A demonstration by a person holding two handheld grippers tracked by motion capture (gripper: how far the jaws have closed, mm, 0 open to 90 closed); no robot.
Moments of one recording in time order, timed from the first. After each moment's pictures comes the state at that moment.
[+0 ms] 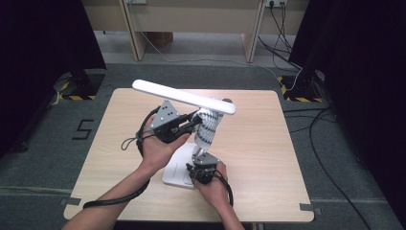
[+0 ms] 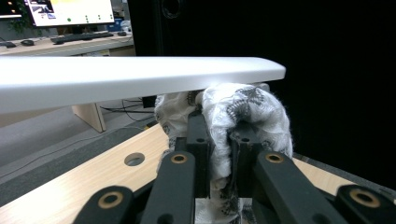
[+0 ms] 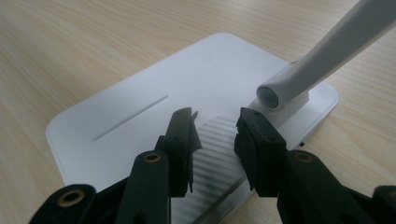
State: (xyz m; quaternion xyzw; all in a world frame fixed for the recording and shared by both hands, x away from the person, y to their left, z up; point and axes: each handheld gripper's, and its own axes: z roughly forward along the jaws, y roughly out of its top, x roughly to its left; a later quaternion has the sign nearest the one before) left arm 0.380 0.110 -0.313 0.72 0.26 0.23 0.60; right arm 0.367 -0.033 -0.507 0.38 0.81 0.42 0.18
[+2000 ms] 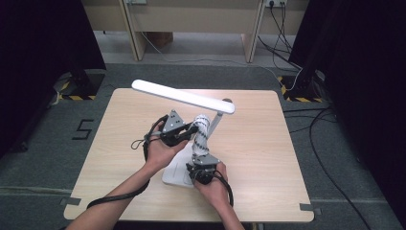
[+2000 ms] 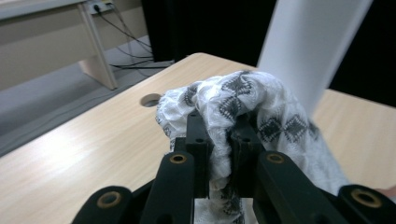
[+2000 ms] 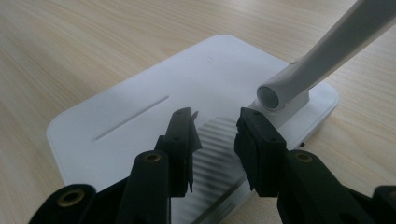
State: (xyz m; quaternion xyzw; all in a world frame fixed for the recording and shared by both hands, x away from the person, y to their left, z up) left arm 0.417 0.116 -0.387 0.78 0.27 0.25 0.50; right arm 0.367 -0.033 -0.508 0.37 0.80 0.43 0.19
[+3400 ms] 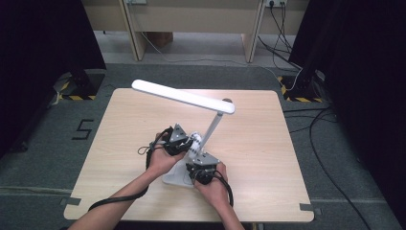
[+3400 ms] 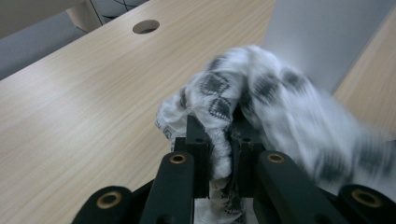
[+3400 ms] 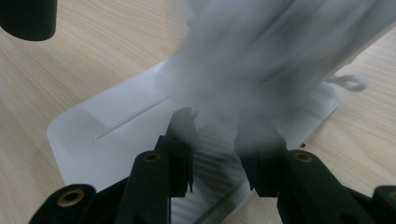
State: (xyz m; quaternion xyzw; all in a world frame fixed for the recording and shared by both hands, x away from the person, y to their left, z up) left arm 0.433 0.122 -0.458 0.83 0.29 0.21 0.43; right arm 0.366 -0.033 -0.508 0.37 0.80 0.43 0.18
